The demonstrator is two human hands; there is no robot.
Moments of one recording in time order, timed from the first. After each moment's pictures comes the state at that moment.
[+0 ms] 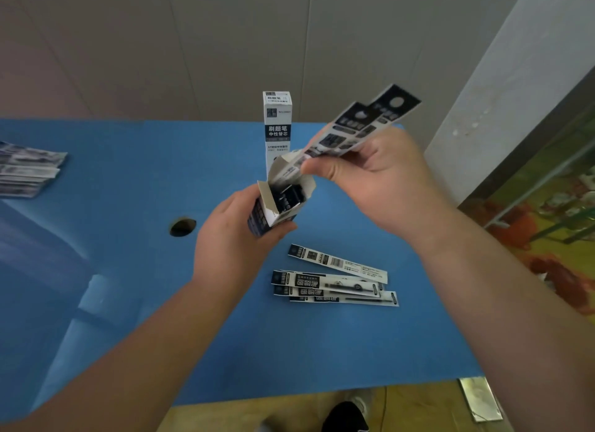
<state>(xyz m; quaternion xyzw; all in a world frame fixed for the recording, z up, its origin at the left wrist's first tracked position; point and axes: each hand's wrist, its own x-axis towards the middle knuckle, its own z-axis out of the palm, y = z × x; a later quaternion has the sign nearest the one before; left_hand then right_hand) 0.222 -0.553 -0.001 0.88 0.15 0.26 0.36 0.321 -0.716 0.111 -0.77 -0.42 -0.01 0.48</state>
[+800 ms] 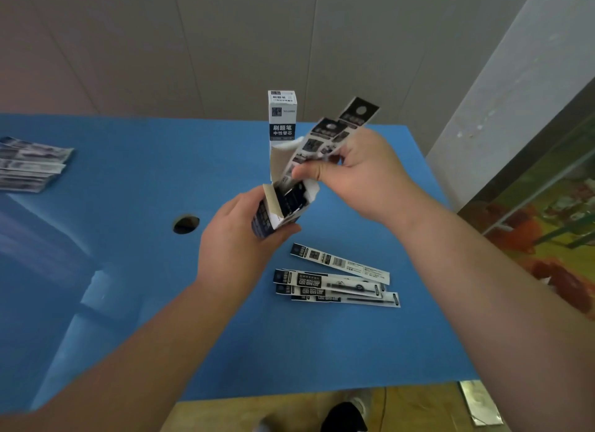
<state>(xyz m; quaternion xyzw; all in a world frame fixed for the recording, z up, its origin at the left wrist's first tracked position) 0.219 -0.558 0.001 0.88 0.16 0.25 0.37 0.341 -0.697 0.099 -0.80 -0.43 0.03 0.42</state>
